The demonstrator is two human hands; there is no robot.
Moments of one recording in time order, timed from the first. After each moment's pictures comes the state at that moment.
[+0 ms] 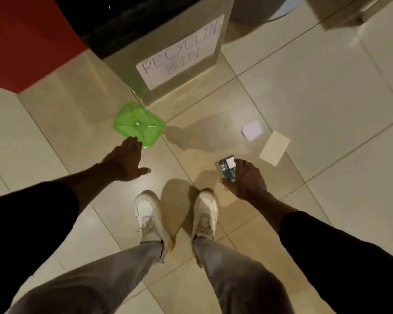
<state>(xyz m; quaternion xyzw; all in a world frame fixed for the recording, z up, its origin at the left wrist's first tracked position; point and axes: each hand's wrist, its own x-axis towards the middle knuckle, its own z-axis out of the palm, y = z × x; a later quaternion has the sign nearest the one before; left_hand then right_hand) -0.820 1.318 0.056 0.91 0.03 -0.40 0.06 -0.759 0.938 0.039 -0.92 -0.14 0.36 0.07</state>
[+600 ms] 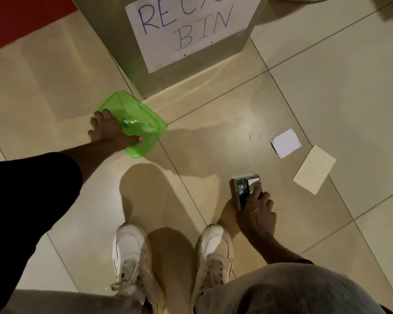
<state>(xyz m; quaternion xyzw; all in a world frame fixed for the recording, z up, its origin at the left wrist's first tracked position) -0.751 1.404 -0.210 0.88 0.40 -0.24 0.11 -0.809 0.954 -0.174 -0.95 0.03 0.31 0.02</state>
